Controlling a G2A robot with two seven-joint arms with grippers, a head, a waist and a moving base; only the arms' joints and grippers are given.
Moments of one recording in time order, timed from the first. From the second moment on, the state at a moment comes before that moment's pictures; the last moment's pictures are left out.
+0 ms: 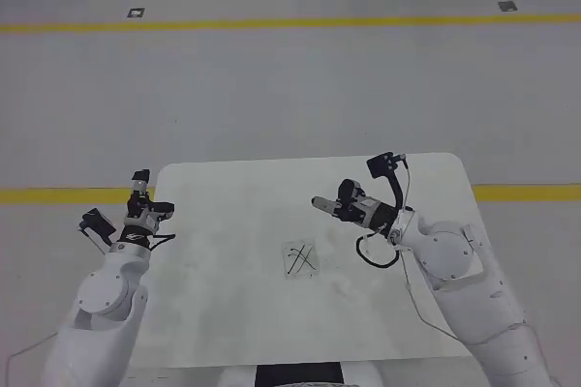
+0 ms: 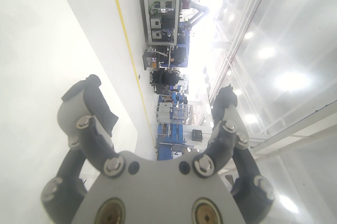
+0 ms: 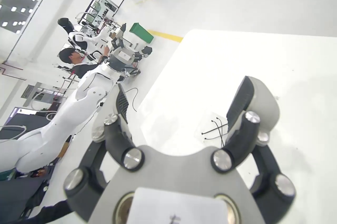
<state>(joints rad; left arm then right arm) 1.73 -1.15 -1.60 -1.80 -0.42 0.00 0.00 -1.38 -1.13 1.26 -1.87 -0.37 -0.18 0.69</state>
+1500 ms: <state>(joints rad) 1.73 -1.15 -1.60 -1.80 -0.42 0.00 0.00 -0.97 -1.20 0.80 -1.76 -0.46 -0.19 1.11</state>
